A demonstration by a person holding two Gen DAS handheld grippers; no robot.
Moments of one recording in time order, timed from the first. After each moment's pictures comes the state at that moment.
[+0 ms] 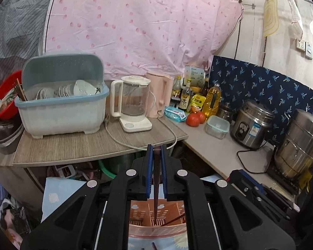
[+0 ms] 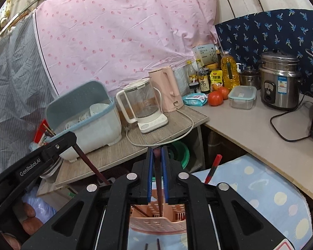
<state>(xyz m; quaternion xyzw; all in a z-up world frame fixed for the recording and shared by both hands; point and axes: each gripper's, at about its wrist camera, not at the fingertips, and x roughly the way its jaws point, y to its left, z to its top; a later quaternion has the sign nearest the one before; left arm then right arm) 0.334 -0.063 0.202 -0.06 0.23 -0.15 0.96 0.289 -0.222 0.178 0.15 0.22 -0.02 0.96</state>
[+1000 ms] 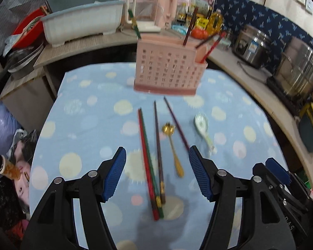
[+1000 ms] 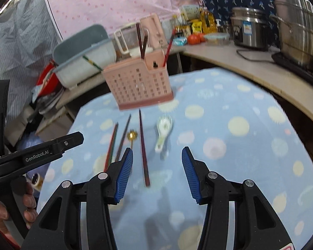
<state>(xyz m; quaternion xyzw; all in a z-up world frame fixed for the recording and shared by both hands) 0.126 -0.024 0.050 -0.01 0.43 -0.14 0.89 0.037 -0.188 0.042 0.14 0.36 -0.03 0.92</state>
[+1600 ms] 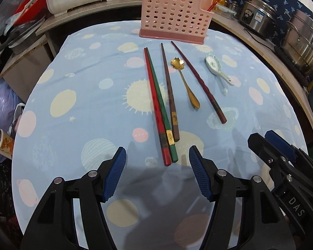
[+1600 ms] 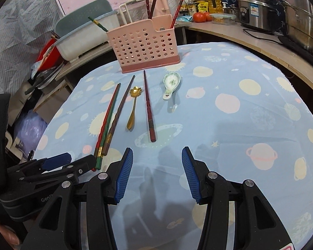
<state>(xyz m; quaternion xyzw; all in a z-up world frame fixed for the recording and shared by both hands) 0.079 -0.017 -0.023 0.01 0.50 -0.13 0.86 0.022 -0.157 -0.010 0.13 0.41 -0.01 0.90</state>
